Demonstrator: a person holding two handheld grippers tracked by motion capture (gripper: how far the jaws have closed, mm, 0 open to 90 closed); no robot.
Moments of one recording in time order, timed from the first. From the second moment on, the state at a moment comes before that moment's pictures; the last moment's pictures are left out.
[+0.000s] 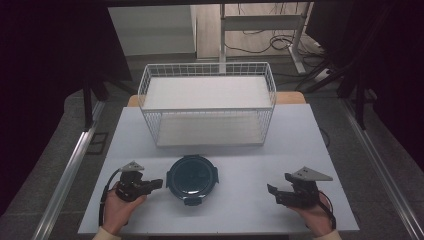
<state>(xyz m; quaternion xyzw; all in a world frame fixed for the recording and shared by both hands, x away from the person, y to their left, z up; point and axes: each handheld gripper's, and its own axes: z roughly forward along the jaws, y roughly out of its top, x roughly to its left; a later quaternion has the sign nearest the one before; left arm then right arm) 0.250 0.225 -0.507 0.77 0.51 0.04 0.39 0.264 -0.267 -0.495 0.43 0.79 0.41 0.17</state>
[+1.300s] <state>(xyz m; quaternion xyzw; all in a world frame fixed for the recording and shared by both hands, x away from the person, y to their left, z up) 0.265 0.187 -0.503 0.77 0.50 0.01 0.39 0.264 -0.266 -0.493 0.43 0.78 0.41 0.17</state>
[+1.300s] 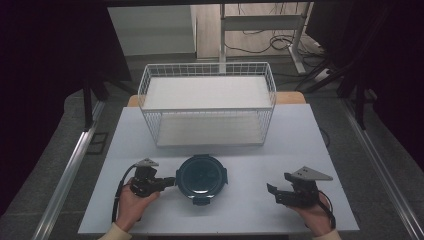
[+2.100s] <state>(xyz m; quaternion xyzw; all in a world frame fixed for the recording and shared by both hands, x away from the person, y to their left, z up) 0.274 0.153 -0.495 0.78 0.47 0.00 0.40 0.264 -0.265 -0.493 0.43 0.78 0.41 0.17</state>
